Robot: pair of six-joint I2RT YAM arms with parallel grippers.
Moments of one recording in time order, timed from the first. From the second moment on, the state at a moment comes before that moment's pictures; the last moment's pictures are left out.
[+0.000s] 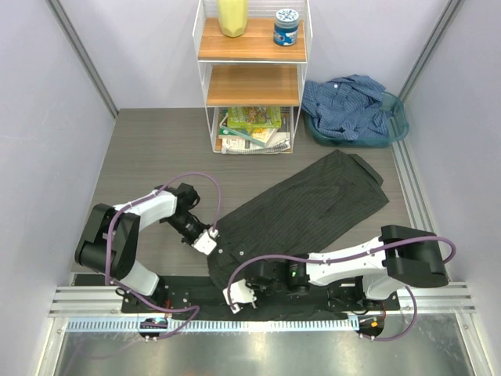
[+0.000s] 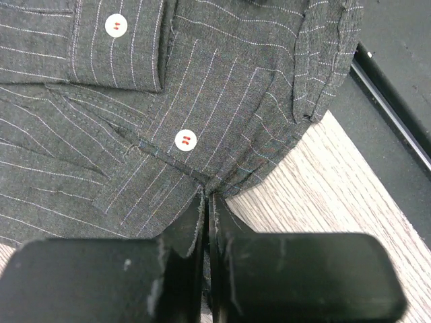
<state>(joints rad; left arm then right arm) -0.34 1.54 0.76 -0.97 0.74 2.02 1.48 1.49 0.69 -0.16 -0.05 -0.54</state>
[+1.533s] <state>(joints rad) -0.73 2.17 1.61 -0.34 0.73 1.27 0.96 0.84 0.45 -0.63 0.26 -0.69</state>
